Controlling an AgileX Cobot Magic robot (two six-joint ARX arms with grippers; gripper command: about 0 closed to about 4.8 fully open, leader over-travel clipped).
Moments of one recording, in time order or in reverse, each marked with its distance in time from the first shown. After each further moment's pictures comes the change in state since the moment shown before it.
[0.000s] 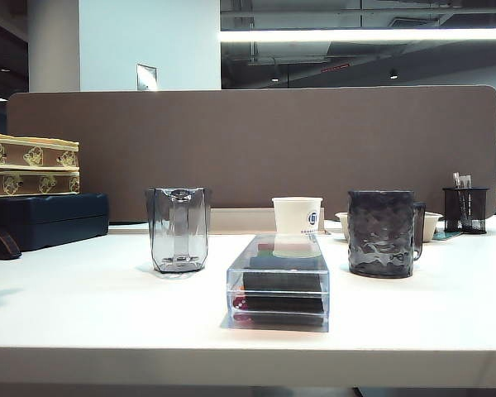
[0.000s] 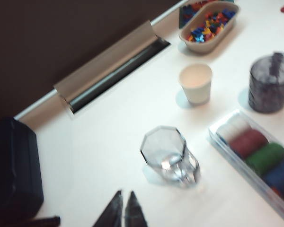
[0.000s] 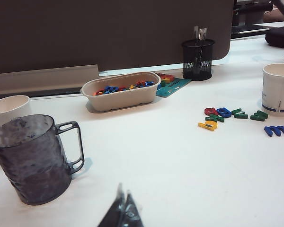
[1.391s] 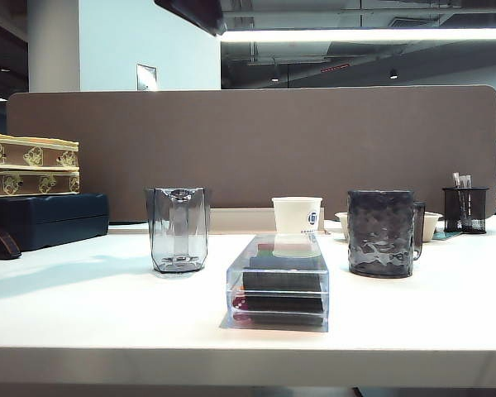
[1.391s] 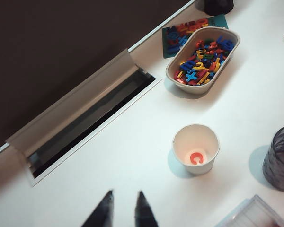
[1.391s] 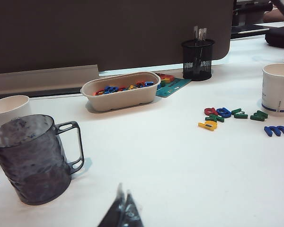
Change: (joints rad) left arm 0.000 0.705 0.517 0.146 0.089 -0.002; right arm 0.000 0.000 0.000 0.000 0.000 0.000
